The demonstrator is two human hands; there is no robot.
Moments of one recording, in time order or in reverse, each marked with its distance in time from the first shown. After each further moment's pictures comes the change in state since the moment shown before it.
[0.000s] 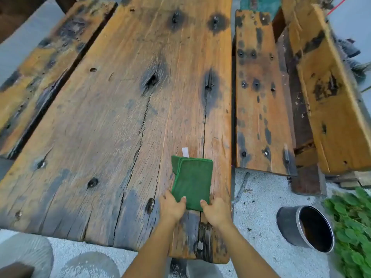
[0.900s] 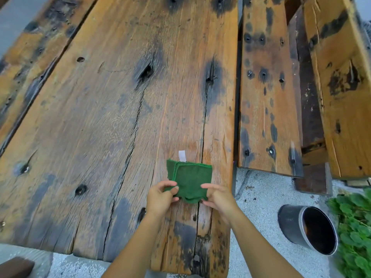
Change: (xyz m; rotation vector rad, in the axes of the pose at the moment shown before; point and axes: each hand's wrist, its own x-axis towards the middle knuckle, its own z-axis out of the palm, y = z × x) left_hand 0.044 0.037 -0.028 -0.690 0.005 -0.040; right_hand 0.064 -0.029 -0.043 0.732 -0.240 0.248
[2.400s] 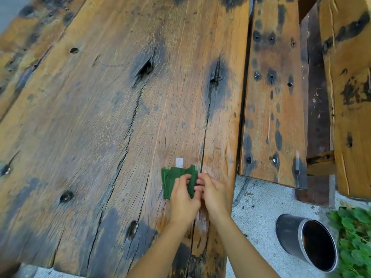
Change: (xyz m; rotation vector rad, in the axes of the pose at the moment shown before) left_hand 0.009 0.005 0.086 0.509 0.027 0.493; right_hand 0.040 -0.034 0.033 0.081 0.159 -0.271
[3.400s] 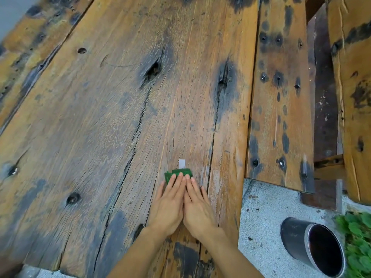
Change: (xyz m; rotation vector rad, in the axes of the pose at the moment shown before) left_hand 0.013 -0.066 -0.062 0.704 -0.227 0.407; right_hand -0.009 0.056 0.031 -1.356 -0.361 -0.678
